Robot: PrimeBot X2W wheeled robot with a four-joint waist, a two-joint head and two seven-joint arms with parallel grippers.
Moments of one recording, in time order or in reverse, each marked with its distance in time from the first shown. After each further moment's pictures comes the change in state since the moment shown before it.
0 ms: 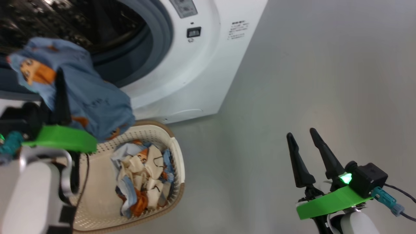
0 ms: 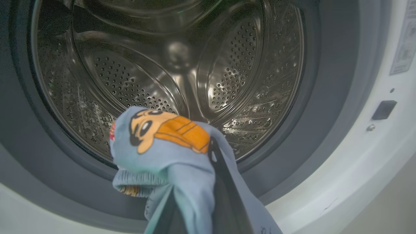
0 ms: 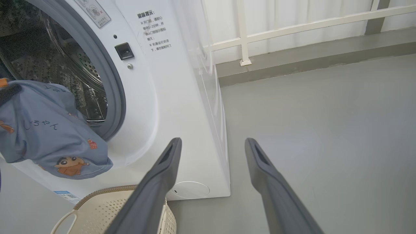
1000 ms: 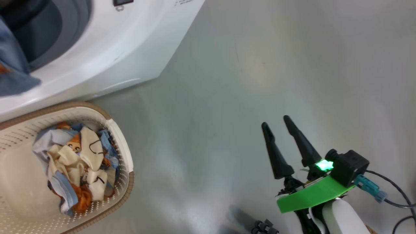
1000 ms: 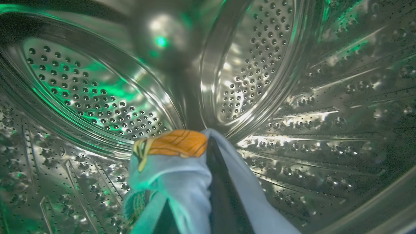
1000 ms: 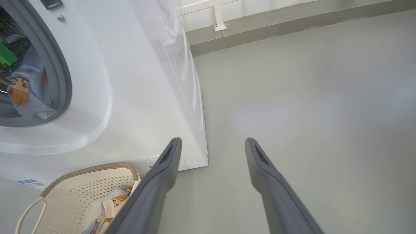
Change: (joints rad) left arm -0.647 0.225 0.055 0.456 0.054 0.010 0.031; right arm -0.085 0.005 0.127 -0.002 0.089 0.000 0.000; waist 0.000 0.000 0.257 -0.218
